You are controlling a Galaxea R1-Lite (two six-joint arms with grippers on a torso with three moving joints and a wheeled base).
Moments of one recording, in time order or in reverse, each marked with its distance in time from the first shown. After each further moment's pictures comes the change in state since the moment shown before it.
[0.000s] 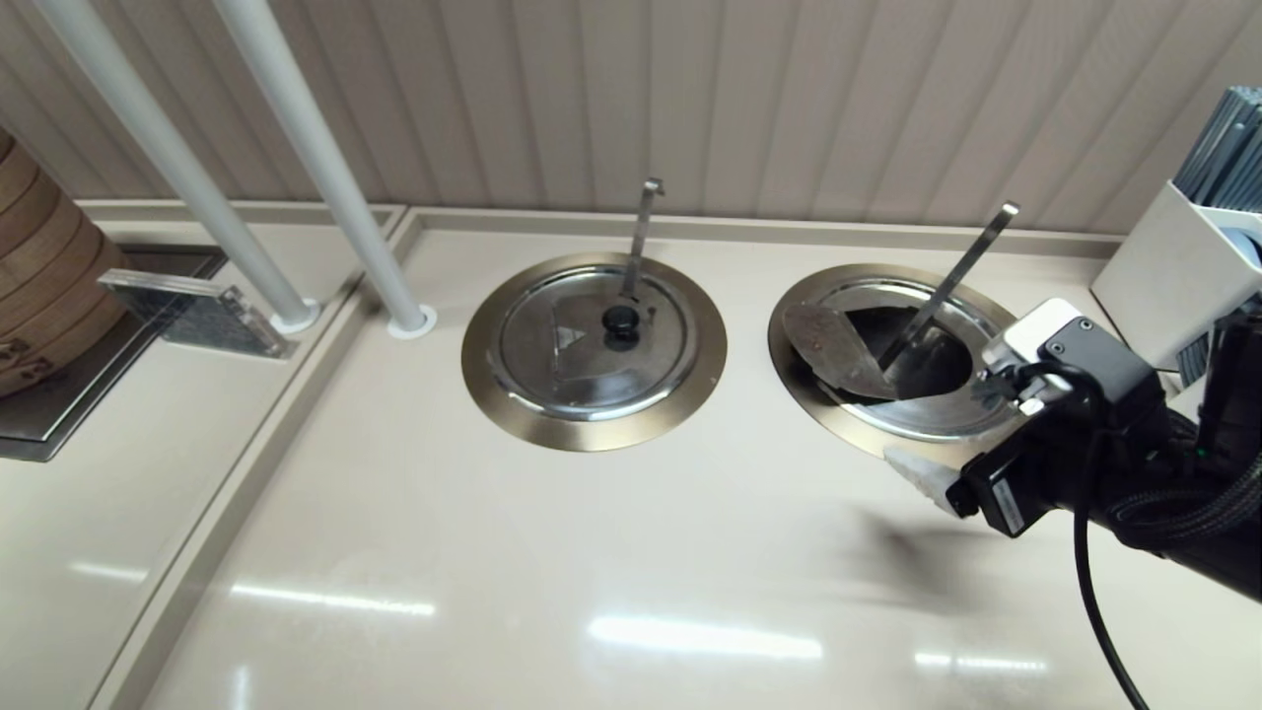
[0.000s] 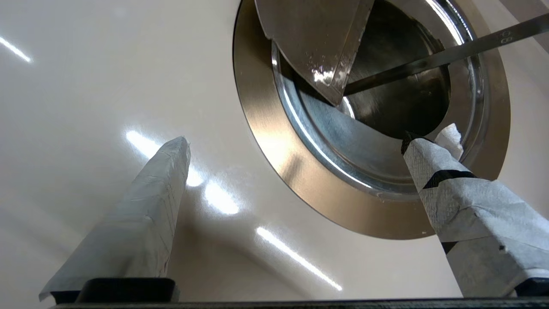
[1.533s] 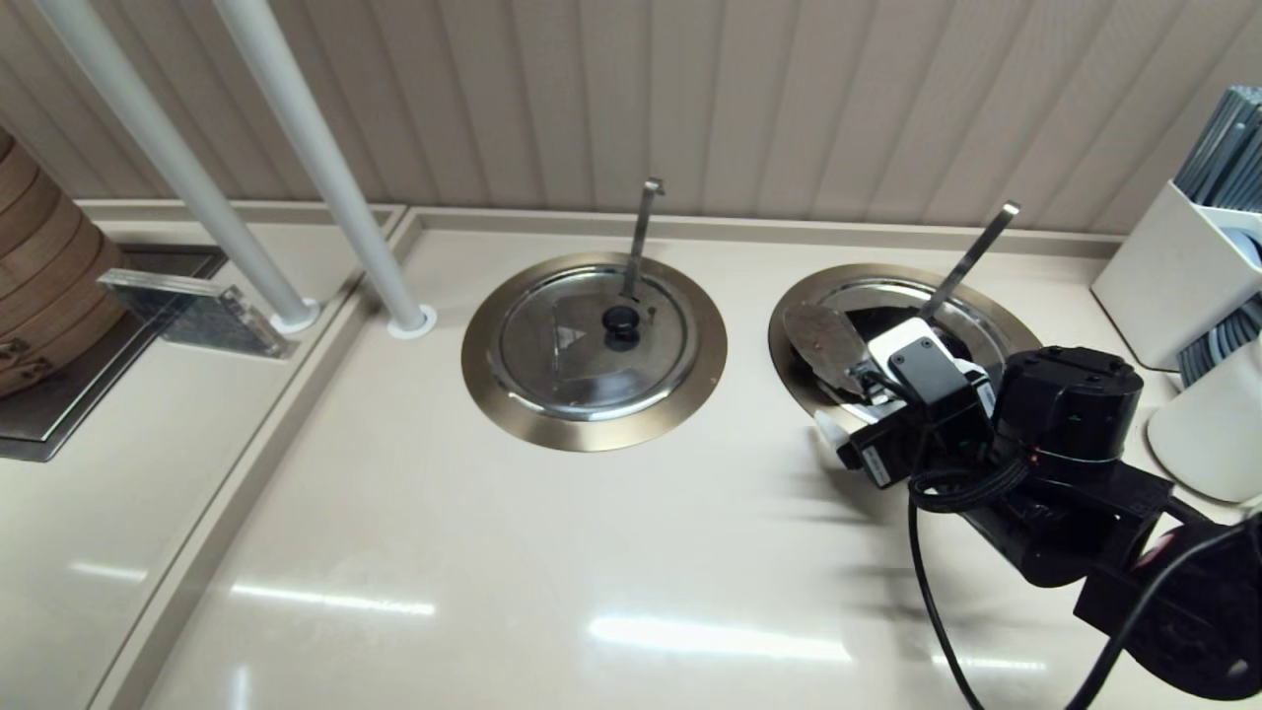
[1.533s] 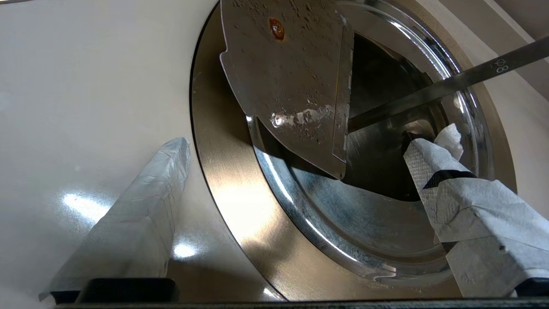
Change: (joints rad) left arm 0.000 0.000 0.000 0.000 0.000 0.000; right arm 0.043 0.389 0.013 -0.569 -0.211 -0.044
